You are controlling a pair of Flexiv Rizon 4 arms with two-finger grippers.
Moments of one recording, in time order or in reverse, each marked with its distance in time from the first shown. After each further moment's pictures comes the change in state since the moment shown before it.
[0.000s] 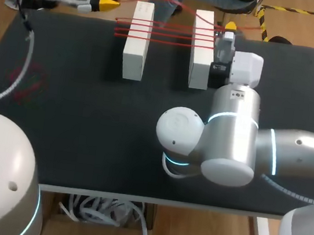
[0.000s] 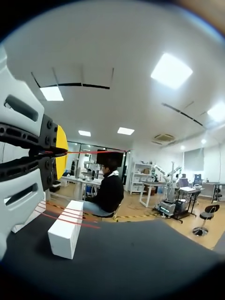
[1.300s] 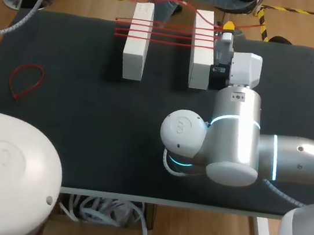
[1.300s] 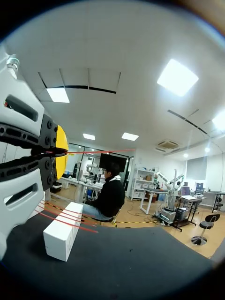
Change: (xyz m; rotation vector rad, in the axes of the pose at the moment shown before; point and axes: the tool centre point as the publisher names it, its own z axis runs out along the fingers) left arm -0.005 -0.011 0.009 -0.783 0.035 0.024; right arm -0.004 -0.005 0.006 0.036 0.046 -0.043
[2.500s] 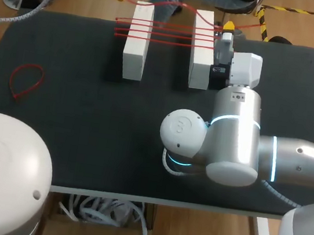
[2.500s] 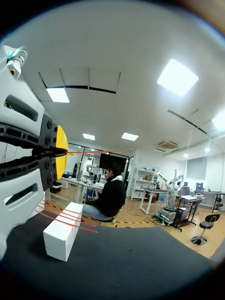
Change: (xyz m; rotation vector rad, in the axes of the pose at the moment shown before) left arm 0.017 -0.012 -0.007 -0.112 0.041 -0.033; right arm 0.000 0.000 0.000 0.000 0.000 0.000
